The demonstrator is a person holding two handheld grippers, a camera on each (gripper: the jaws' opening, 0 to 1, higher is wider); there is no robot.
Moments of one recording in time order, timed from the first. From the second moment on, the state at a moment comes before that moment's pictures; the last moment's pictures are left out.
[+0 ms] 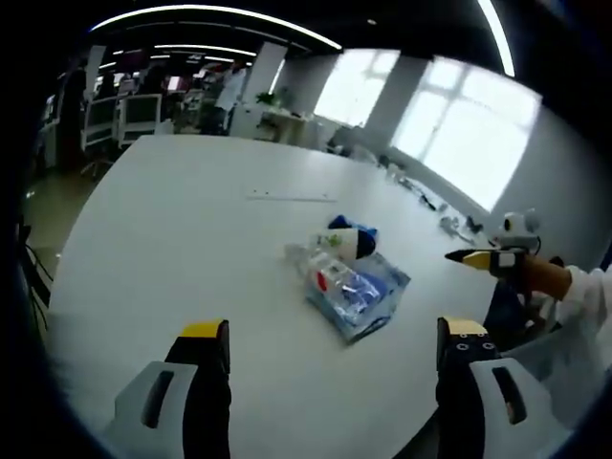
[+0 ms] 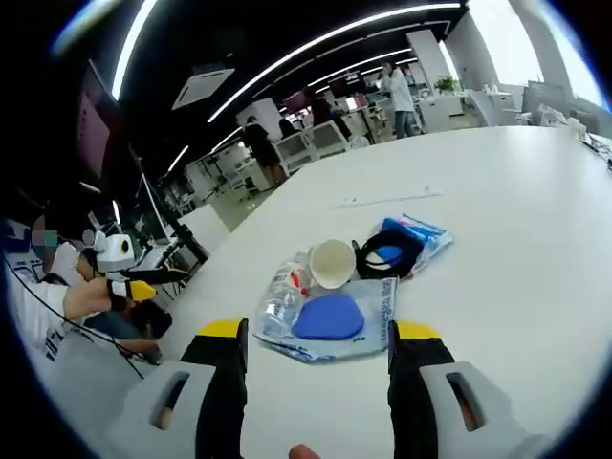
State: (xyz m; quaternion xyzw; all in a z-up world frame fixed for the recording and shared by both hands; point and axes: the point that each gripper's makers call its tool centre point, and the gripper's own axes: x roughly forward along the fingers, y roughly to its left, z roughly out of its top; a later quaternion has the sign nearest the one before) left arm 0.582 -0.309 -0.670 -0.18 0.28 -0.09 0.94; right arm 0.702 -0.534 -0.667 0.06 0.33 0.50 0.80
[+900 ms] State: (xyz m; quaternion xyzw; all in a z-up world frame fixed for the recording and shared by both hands) left arm 0.565 -0.294 -0.672 -0.19 0.28 -0.07 0.94; right arm 0.715 -0.468 -0.692 0.05 0.36 0.54 0.76
